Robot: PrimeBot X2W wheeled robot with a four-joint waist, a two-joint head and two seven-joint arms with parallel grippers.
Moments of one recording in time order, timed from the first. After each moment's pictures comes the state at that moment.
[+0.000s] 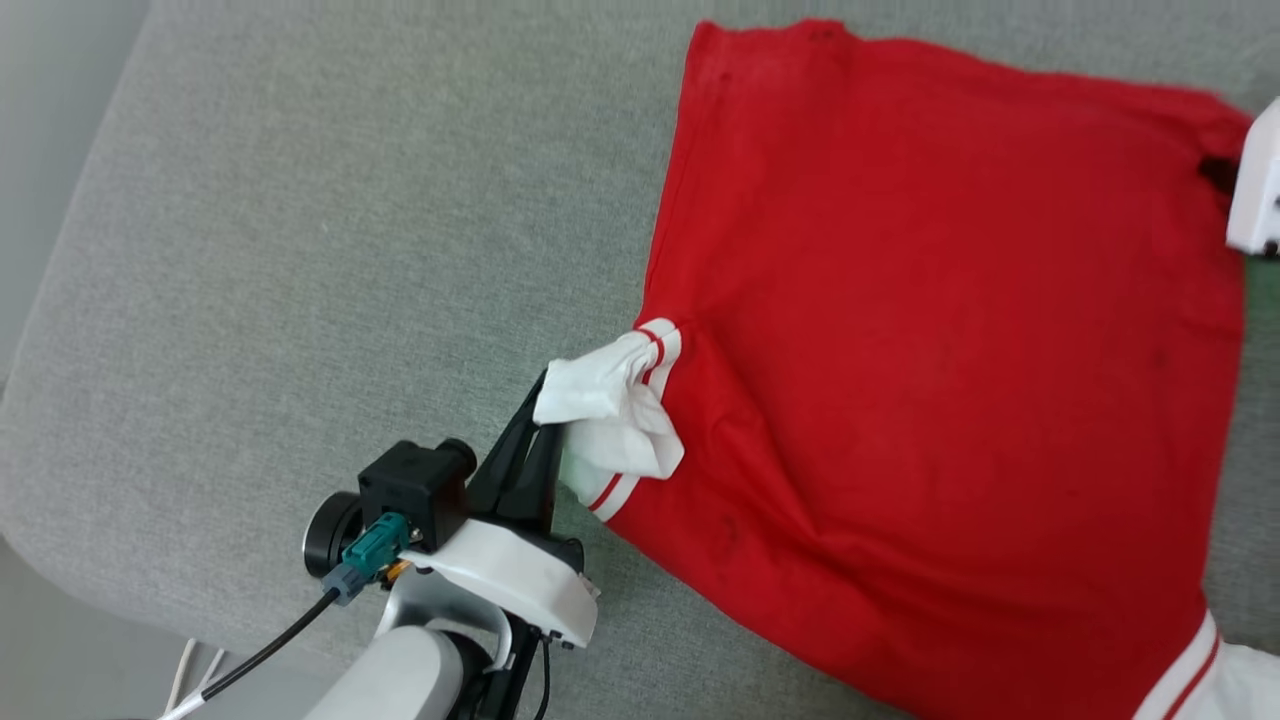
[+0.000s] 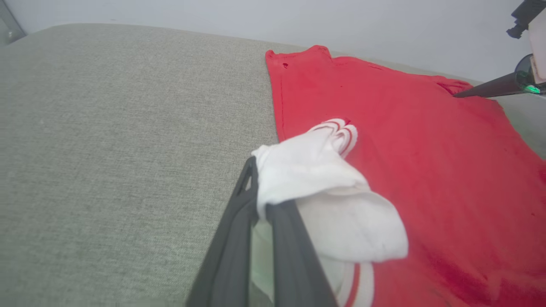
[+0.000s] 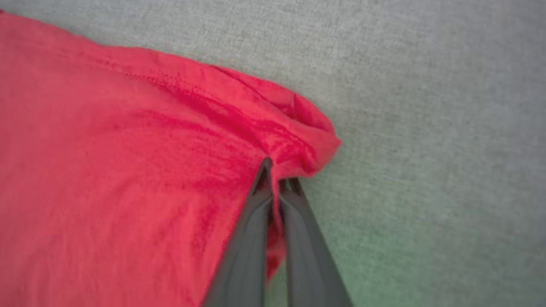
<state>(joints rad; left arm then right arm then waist) -0.27 0.30 -0.56 -0.07 -0.54 0.24 -0.11 -1.07 -0.47 0.30 0.91 0.58 0.13 0.67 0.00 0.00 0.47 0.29</state>
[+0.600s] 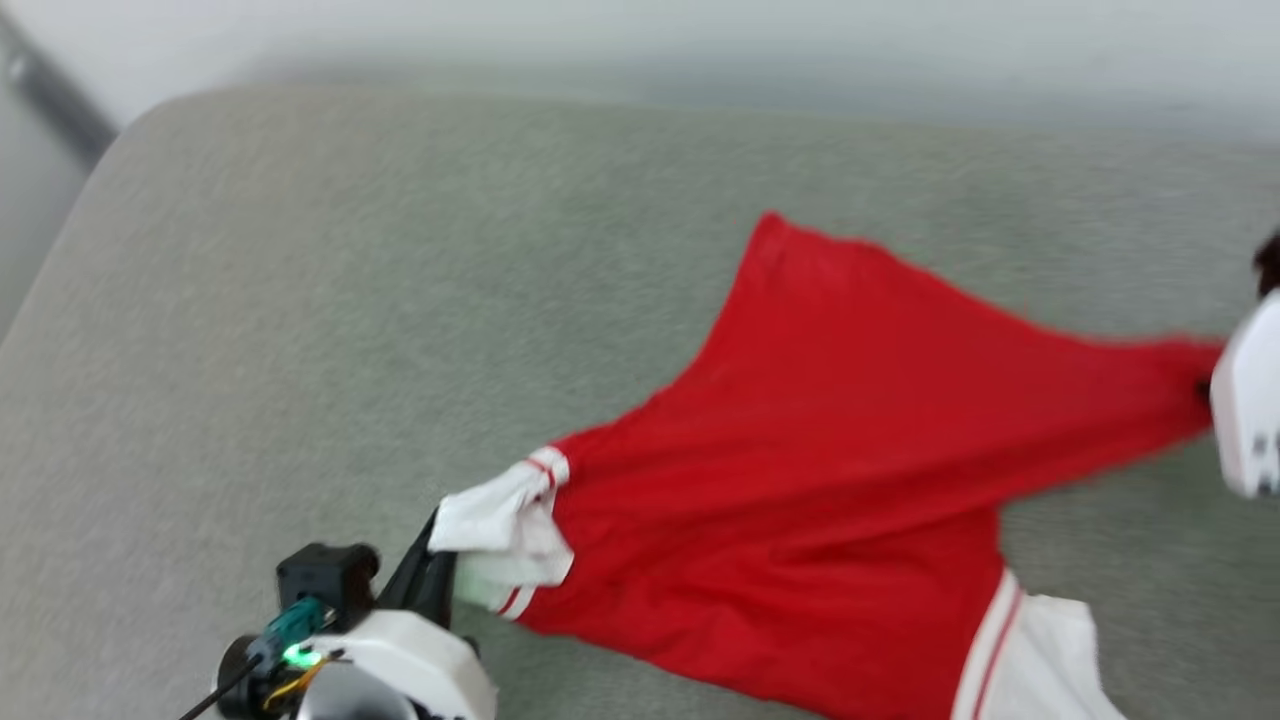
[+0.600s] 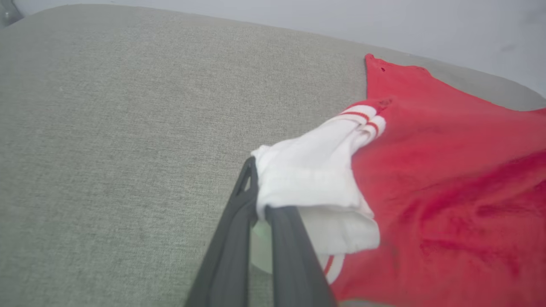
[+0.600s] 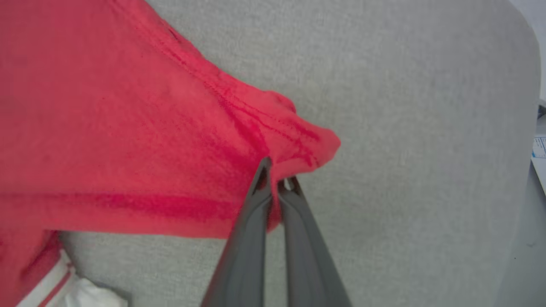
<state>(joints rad) -0.09 0.38 -0.49 0.00 -0.63 0.29 -0.07 -0.74 -0.65 0.48 0.63 0.63 0.13 0.65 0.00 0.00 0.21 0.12</state>
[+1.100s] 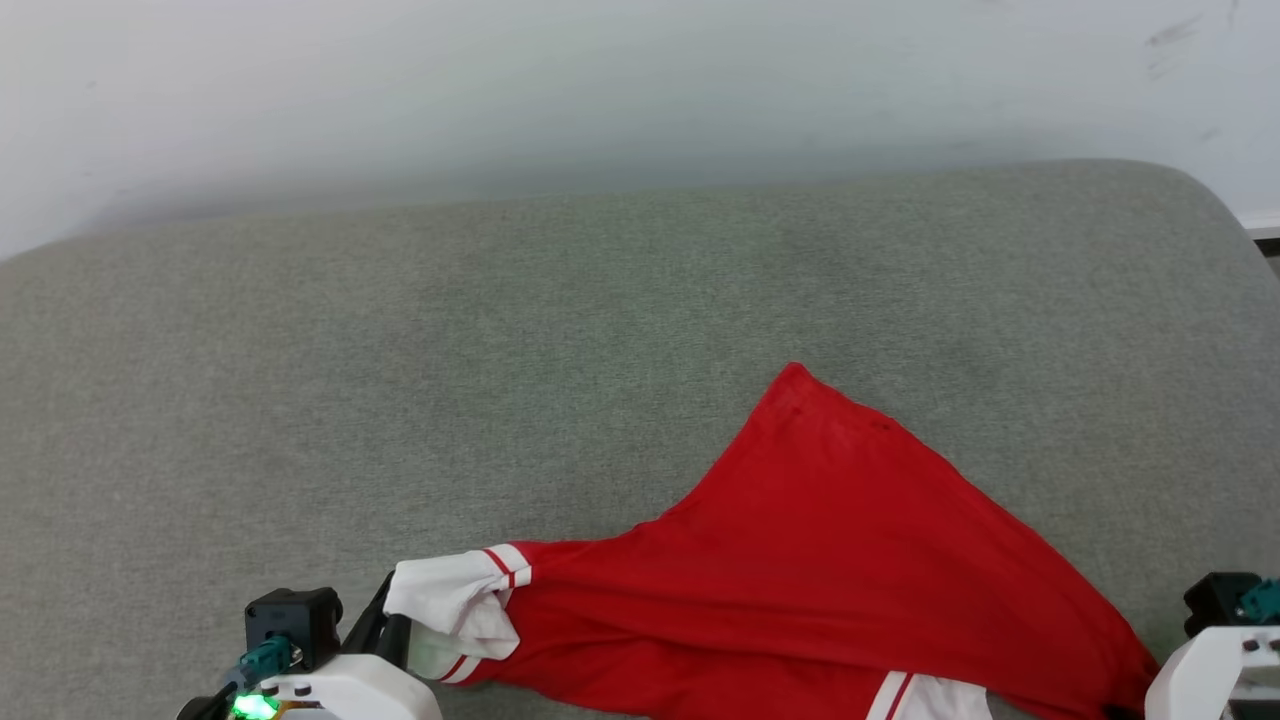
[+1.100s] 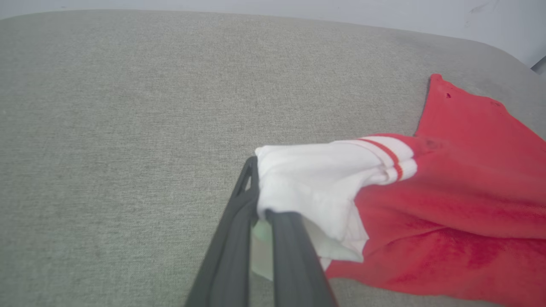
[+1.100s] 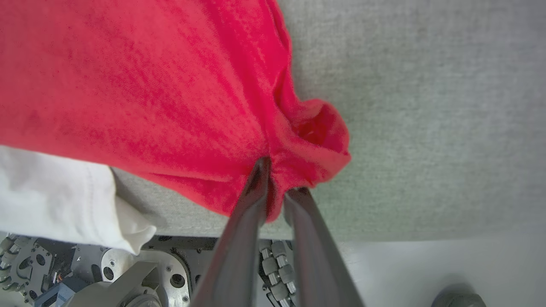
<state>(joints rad) 0.01 0.47 -0.47 -0.01 -0.65 0.34 0.00 -0.05 -0.49 0.16 0.38 0.62 0.13 0.68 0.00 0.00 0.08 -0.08</state>
